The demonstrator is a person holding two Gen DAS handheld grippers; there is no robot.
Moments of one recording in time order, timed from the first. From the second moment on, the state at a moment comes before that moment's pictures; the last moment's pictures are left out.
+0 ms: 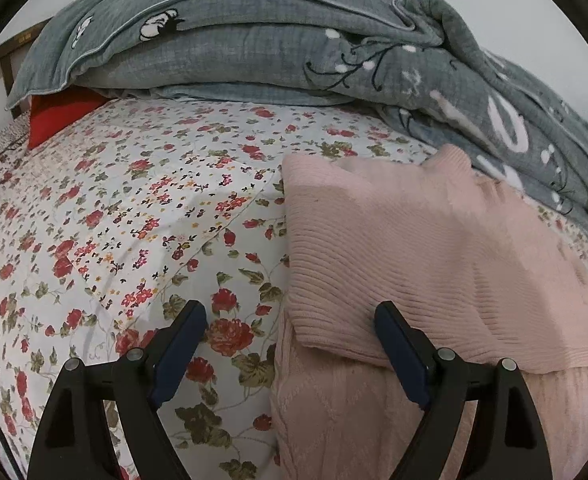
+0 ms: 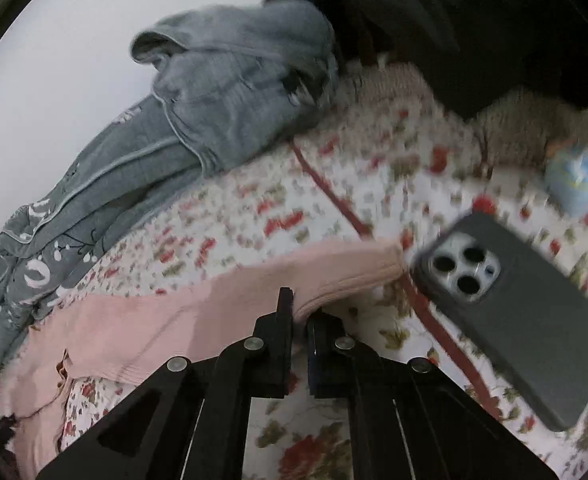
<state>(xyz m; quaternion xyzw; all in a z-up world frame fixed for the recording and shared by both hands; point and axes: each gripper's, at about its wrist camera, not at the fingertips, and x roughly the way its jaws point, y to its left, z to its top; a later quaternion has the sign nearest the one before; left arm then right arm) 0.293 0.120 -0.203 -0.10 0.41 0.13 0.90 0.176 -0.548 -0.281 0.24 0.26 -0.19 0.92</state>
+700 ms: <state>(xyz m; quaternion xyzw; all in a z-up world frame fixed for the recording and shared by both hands) 0.227 0.247 -0.178 -0.21 0.35 0.13 0.90 0.269 -0.161 -0.143 -0.03 0.19 0.05 0.98</state>
